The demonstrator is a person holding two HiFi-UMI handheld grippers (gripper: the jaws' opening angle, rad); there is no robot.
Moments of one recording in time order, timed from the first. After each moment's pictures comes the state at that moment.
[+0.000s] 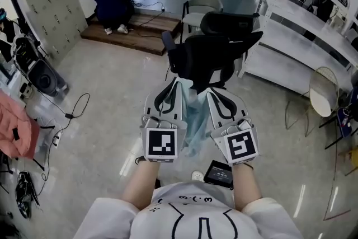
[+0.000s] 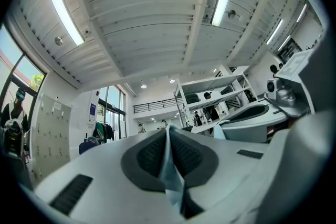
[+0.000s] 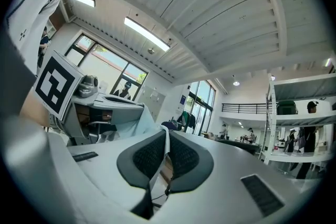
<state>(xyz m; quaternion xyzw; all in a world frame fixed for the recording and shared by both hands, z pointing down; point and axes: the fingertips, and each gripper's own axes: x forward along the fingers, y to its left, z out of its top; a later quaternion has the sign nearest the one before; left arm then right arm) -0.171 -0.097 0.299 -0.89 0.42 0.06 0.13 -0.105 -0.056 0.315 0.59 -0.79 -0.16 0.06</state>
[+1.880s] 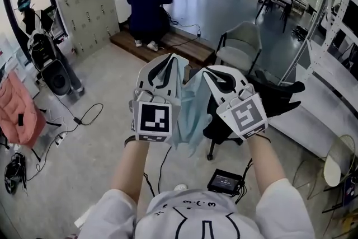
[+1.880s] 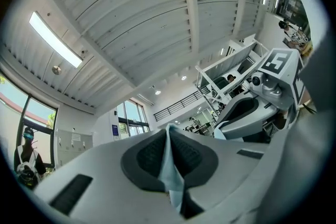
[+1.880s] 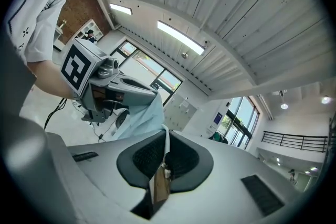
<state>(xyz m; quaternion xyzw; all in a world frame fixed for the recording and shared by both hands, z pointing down) -0.182 -0.400 0.197 -0.81 0.53 0.03 0.25 -0.116 -0.389 0.232 0.37 -0.87 -0.31 0.11</state>
